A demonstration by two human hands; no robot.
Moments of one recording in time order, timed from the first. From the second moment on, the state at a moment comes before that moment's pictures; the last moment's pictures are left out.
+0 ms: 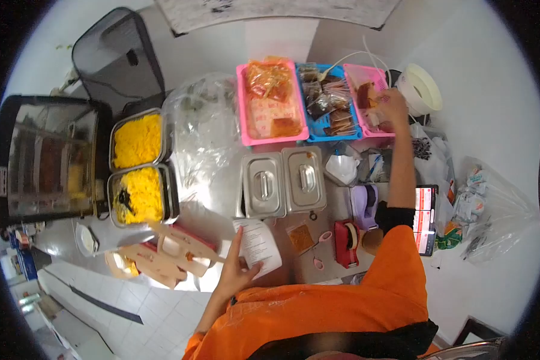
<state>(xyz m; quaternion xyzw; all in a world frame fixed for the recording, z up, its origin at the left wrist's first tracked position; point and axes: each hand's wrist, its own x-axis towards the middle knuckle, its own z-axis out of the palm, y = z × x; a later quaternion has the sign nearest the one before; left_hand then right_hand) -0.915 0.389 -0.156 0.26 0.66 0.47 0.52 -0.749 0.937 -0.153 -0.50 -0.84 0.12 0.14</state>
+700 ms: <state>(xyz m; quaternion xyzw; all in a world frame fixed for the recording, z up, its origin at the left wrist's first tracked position) -0.955 0.147 -0.117 0.43 0.57 0.48 0.50 -0.972 0.385 -0.090 -0.06 -0.90 0.42 -0.12</state>
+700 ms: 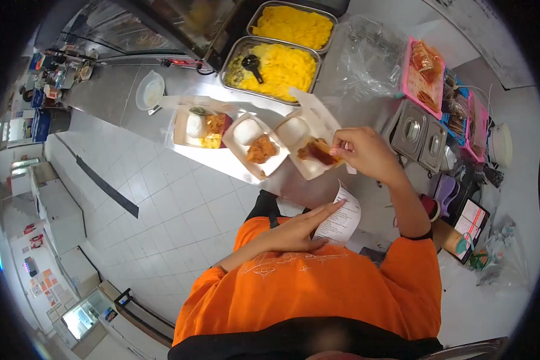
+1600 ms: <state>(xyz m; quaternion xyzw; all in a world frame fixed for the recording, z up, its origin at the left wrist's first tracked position) -1.097 -0.054 -0.063 0.33 0.53 0.73 0.28 -1.033 0.206 -0.146 -0.13 -0.89 0.41 -0.11</state>
